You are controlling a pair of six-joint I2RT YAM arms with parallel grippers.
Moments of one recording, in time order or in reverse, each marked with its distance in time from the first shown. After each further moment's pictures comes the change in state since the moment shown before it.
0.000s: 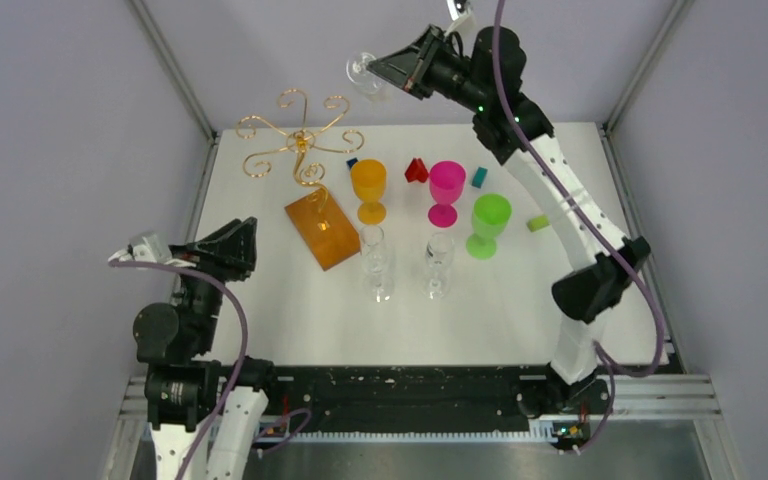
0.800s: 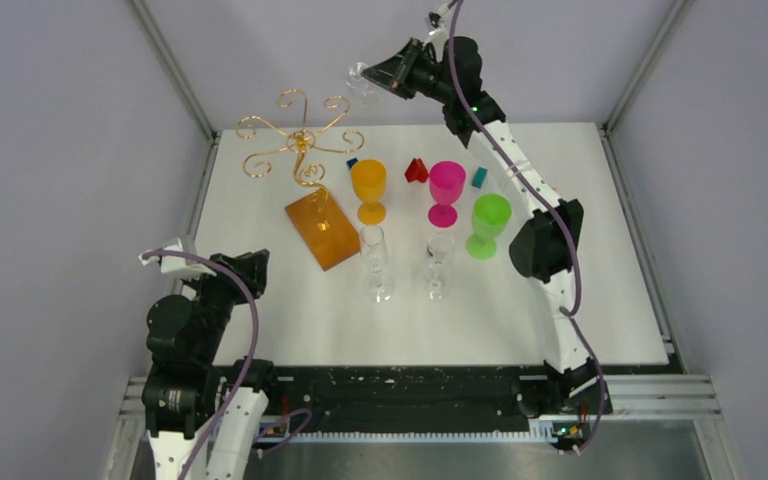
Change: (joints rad) left arm 0.000 -0.016 0.031 -0.433 0.003 0.124; right arm -0.090 0.504 0.382 0.042 -0.109 0.019
